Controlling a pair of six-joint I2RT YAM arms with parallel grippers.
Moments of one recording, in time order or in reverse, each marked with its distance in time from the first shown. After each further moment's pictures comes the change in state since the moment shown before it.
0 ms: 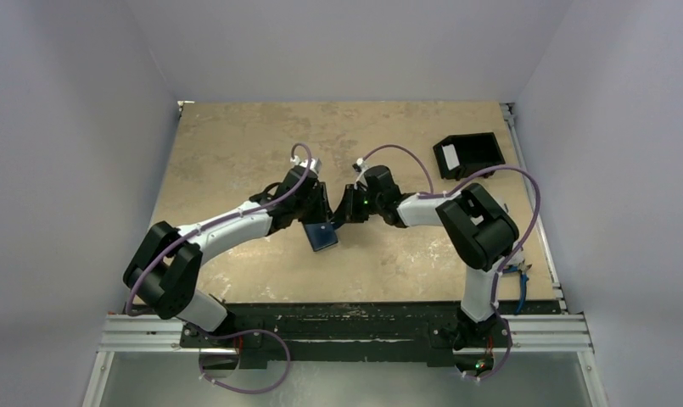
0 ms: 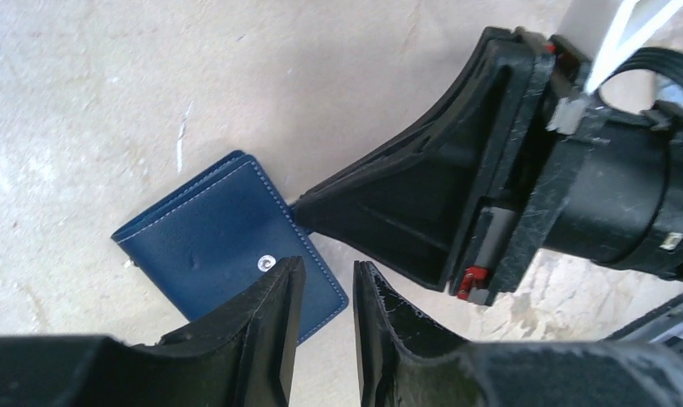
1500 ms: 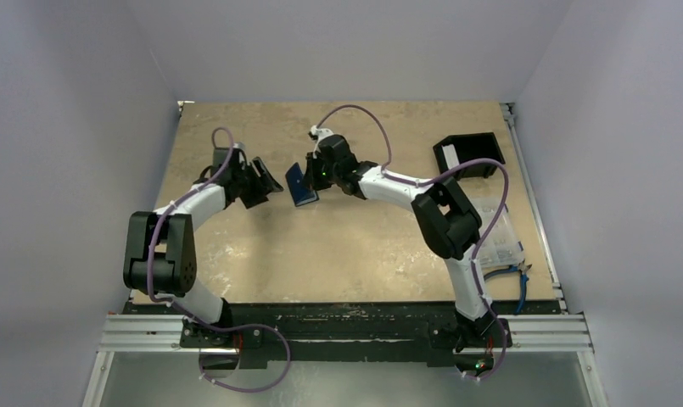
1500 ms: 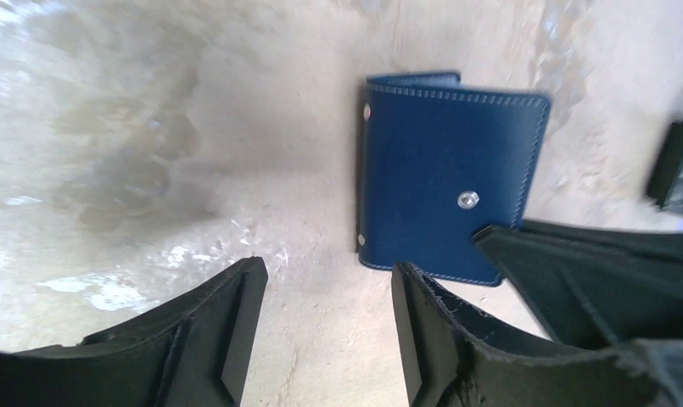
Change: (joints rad) left arm 0.546 0.085 -0.021 0.017 0.244 0.011; right arm 0.113 0.241 0.580 -0.250 0.265 -0.214
